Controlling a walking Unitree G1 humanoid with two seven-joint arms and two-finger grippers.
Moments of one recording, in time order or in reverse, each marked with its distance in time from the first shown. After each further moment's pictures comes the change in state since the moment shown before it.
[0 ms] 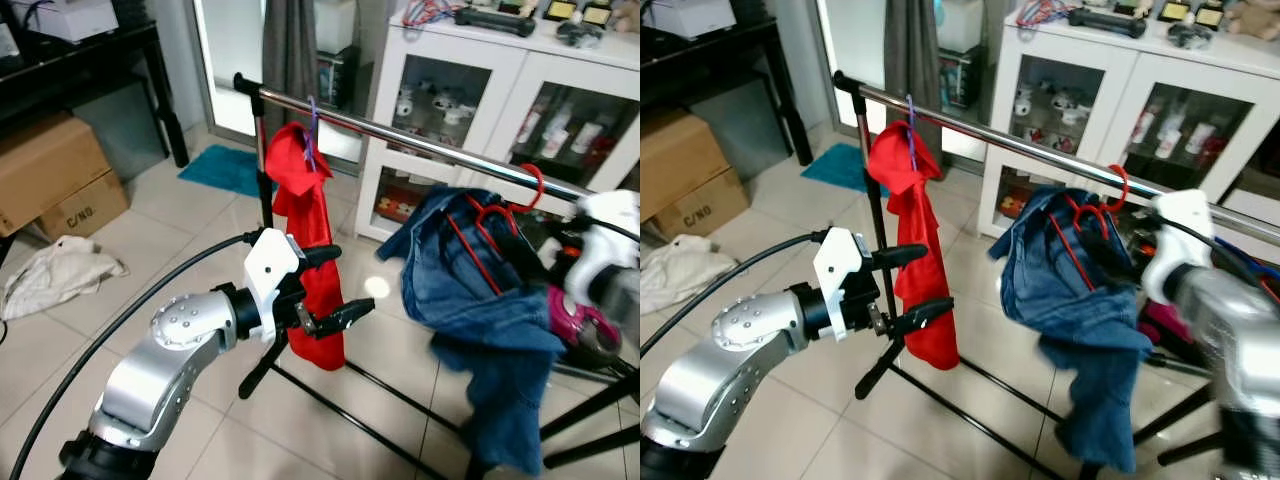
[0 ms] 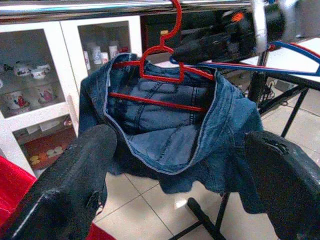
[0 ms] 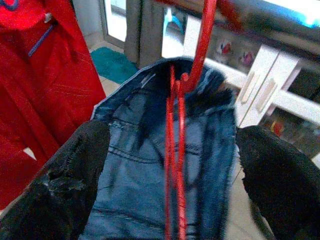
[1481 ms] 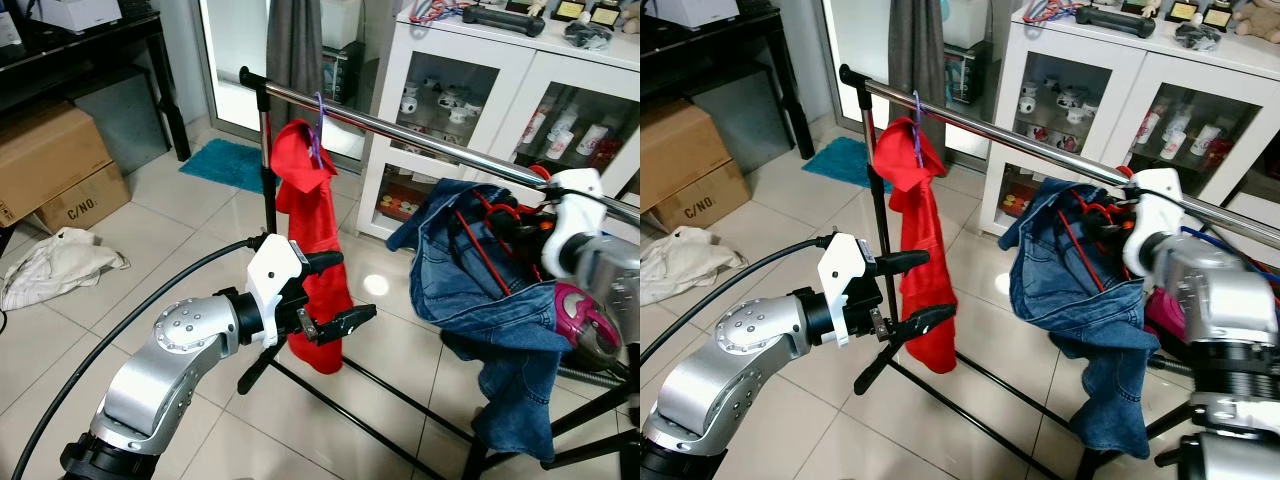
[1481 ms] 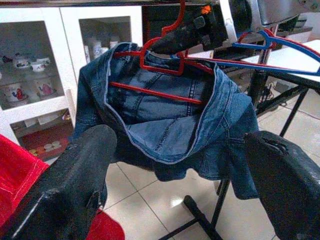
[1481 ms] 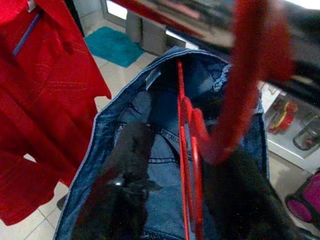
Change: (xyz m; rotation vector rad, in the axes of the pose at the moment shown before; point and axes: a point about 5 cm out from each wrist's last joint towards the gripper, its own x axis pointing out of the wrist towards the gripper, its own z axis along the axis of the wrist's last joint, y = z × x) left arm 0.000 -0.003 -0.004 -0.010 0.013 -0.003; right arm 0.027 -0.010 0.015 0.038 0.081 0.001
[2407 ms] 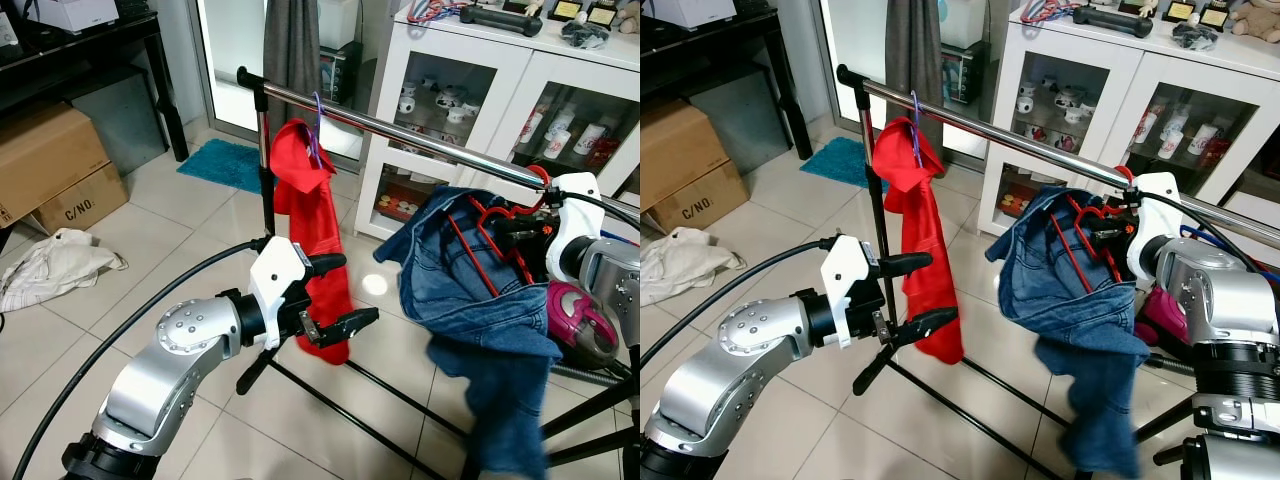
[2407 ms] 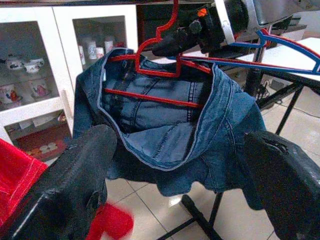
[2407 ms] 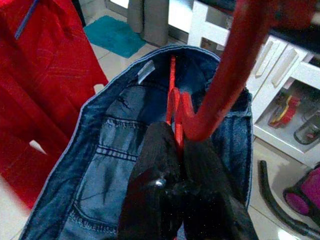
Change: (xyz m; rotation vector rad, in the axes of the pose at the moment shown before) left arm 0.002 -0.003 -0.001 0.010 0.001 -0.020; right arm 0.000 0.001 -0.005 -0.022 0.040 0.018
